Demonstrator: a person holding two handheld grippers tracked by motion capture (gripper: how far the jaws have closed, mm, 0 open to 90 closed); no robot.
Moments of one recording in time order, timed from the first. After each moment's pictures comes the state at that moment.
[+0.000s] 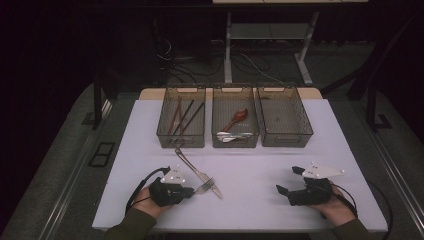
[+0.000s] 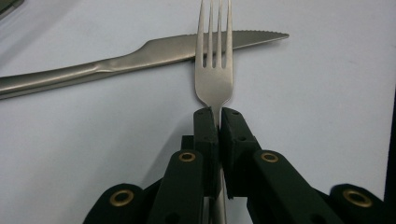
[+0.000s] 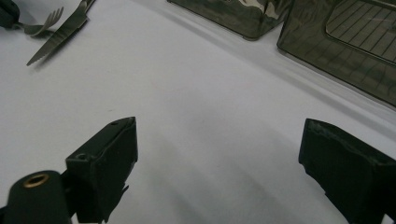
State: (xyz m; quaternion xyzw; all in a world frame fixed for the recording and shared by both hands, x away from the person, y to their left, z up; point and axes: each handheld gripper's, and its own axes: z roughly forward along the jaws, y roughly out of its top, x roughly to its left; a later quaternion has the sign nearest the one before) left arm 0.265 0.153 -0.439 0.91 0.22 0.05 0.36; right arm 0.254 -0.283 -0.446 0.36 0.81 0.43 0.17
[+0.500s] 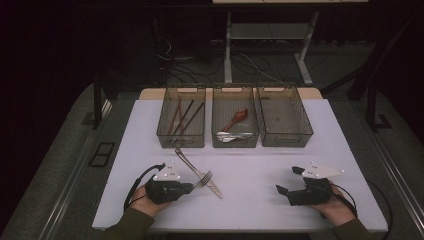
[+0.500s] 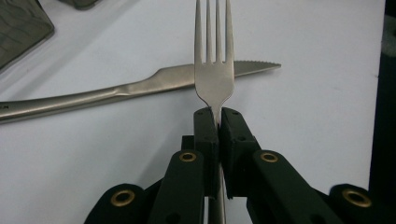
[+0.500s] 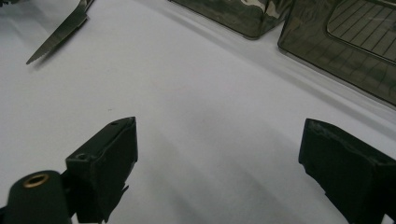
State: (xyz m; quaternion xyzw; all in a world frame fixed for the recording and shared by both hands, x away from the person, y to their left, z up) left arm 0.265 0.159 -0.427 0.89 0.23 0.06 0.40; right arm 0.254 -0.283 -0.446 0.36 0.81 0.43 0.17
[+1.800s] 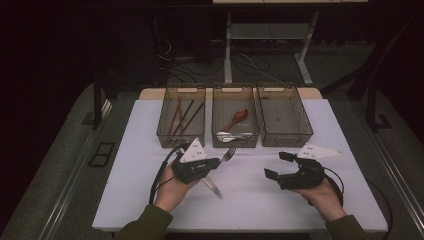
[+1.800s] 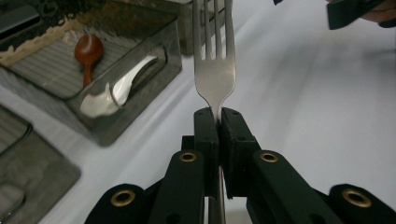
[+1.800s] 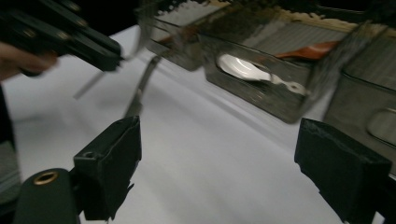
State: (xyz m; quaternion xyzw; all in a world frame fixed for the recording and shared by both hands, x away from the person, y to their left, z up) left arm 0.295 0.080 -0.381 0.86 0.21 0.13 0.46; right arm 0.274 -0.250 -0.392 0.36 0.78 0.51 0.11
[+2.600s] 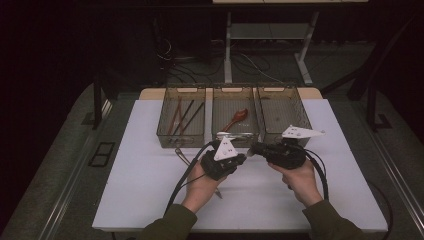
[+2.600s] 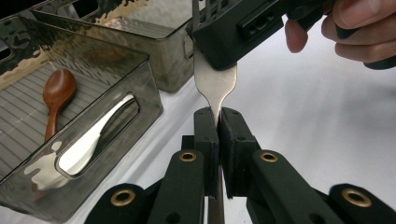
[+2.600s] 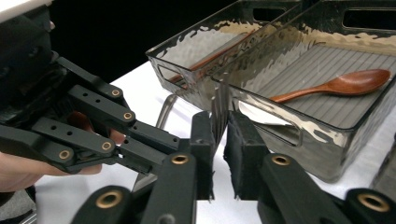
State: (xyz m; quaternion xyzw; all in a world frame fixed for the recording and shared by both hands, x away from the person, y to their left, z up) left arm 0.302 0.018 -0.386 0.85 0.20 0.15 0.46; right arm 0.313 -0.216 -0.377 0.37 0.75 0.54 0.06
